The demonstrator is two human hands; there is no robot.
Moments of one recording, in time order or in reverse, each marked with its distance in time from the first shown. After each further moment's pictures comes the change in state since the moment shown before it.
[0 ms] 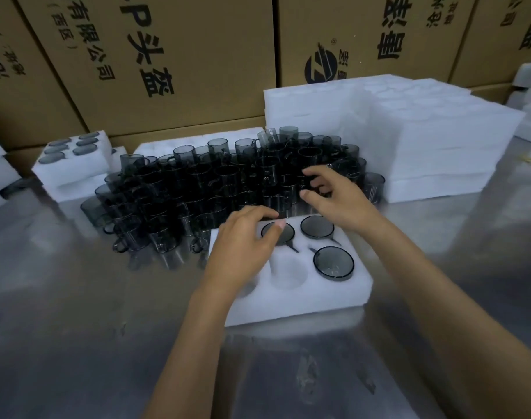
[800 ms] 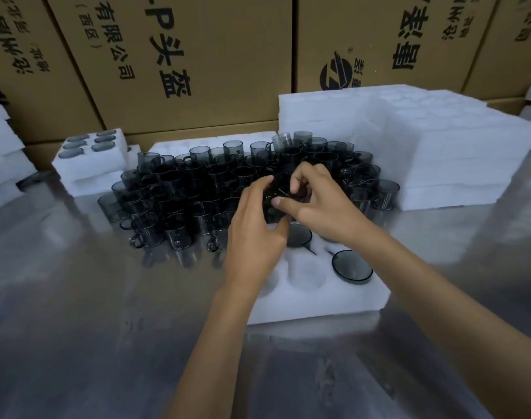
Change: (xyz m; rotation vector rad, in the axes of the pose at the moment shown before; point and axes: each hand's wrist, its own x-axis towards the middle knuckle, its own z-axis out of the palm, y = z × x) left_hand -0.003 0.003 -0.007 -0.198 0.270 0.036; right_hand -0.019 -0.065 0.031 0.052 -0.026 -0.165
